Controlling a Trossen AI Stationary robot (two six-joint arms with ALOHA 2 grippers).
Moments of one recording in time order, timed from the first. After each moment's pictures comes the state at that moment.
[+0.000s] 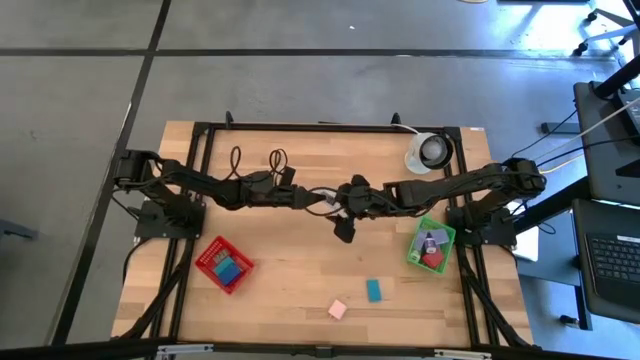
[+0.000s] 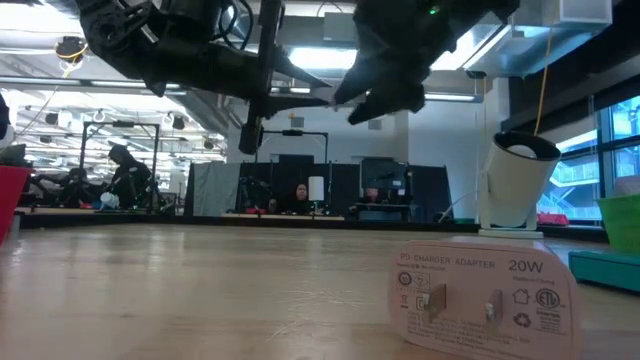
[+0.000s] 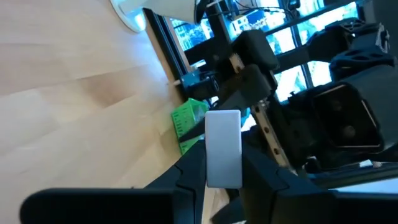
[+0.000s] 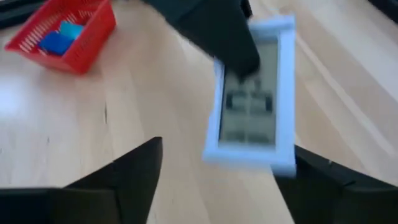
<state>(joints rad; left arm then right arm) 0.07 1.53 0.60 0.80 -0.04 -1.16 0.13 1.59 1.08 -0.23 0.24 0.38</state>
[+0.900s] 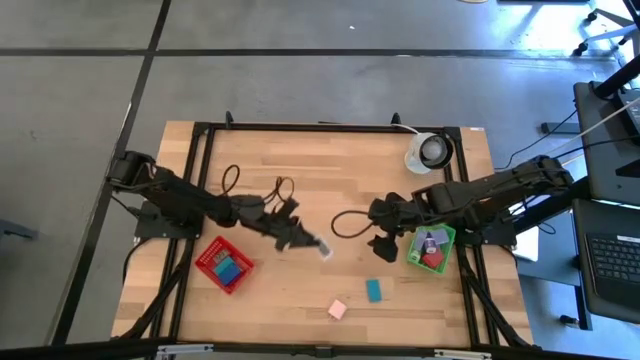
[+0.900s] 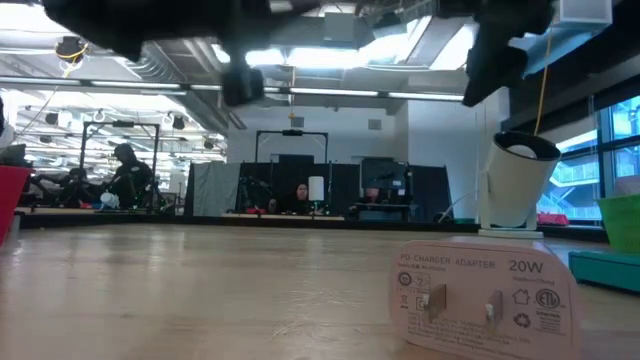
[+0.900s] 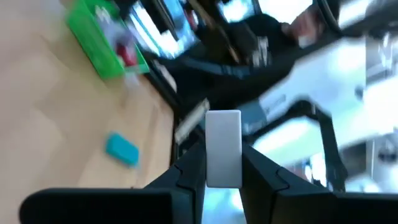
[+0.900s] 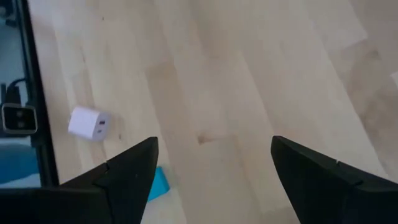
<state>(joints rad) -0.17 1.48 0.61 0.84 0.10 -1.08 0.28 1.35 1.08 -0.76 0.06 0.62</state>
